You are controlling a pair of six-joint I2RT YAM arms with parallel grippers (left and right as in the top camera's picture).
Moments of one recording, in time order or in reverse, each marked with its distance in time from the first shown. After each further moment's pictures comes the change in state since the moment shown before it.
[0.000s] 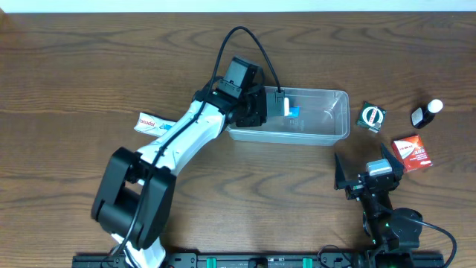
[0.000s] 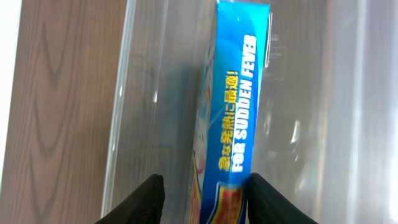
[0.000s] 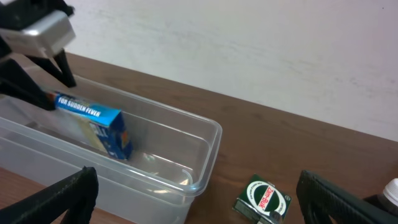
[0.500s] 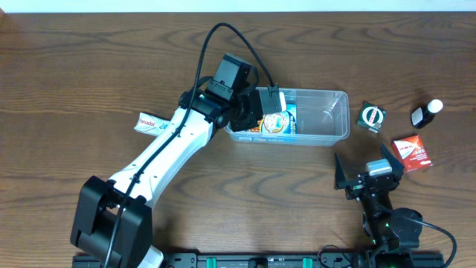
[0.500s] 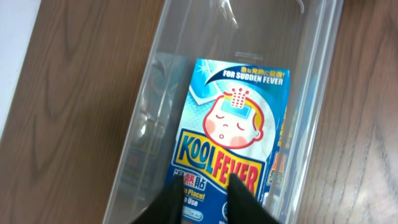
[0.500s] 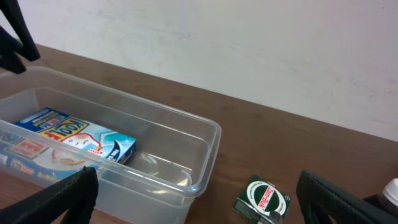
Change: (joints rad) left arm 0.000 -0.140 0.000 -0.129 0.000 -0.209; right arm 0.000 0.000 0.000 0.000 0.000 0.000
